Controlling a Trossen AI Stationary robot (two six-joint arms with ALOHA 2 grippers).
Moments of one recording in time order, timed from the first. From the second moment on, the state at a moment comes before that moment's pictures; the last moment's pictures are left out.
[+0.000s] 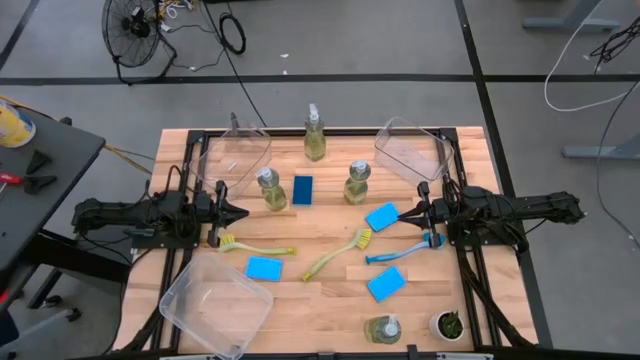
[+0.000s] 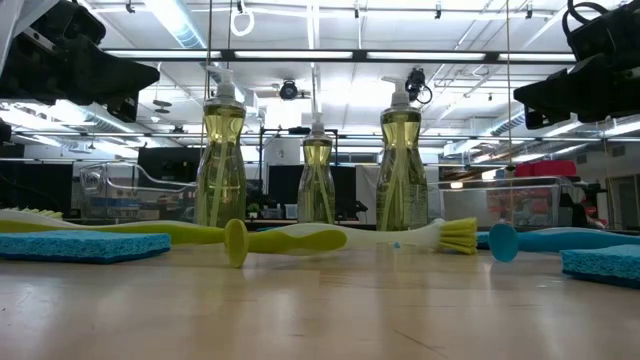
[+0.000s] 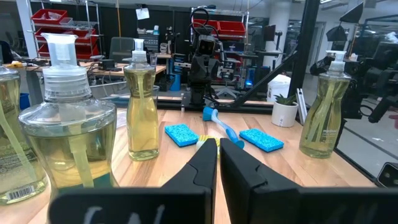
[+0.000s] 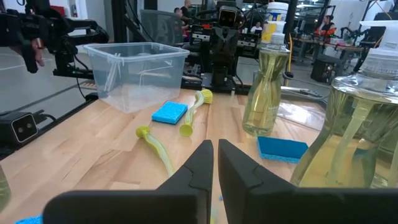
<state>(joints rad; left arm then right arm) -0.05 0.01 0.01 0.07 -0.07 -0.07 0.05 0.09 0.02 0.01 -0.07 -0.09</state>
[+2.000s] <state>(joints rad) -0.05 0.01 0.01 0.07 -0.07 -0.17 0.05 0.09 0.02 0.09 -0.03 0.08</state>
